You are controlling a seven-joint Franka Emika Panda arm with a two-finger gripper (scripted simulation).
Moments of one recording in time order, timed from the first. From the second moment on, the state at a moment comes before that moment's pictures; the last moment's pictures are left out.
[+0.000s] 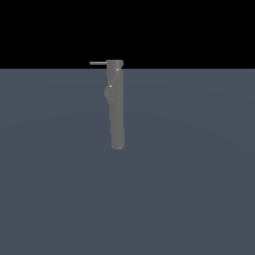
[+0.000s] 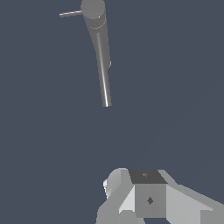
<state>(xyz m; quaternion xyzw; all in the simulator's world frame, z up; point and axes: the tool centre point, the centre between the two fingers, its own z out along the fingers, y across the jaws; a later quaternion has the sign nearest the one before) -0.238 -0.006 0.477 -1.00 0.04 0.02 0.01</state>
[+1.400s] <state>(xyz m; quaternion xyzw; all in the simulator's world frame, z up) -0.054 0.036 0.409 -1.00 0.00 0.01 0.00</state>
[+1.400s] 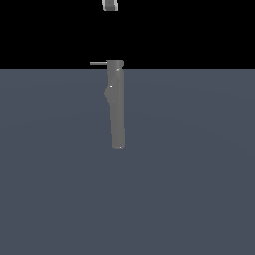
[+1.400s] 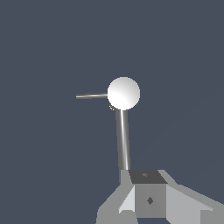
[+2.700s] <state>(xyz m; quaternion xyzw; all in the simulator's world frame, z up) 0.054 0.087 0.301 -1.00 -0.02 0.00 0.00</state>
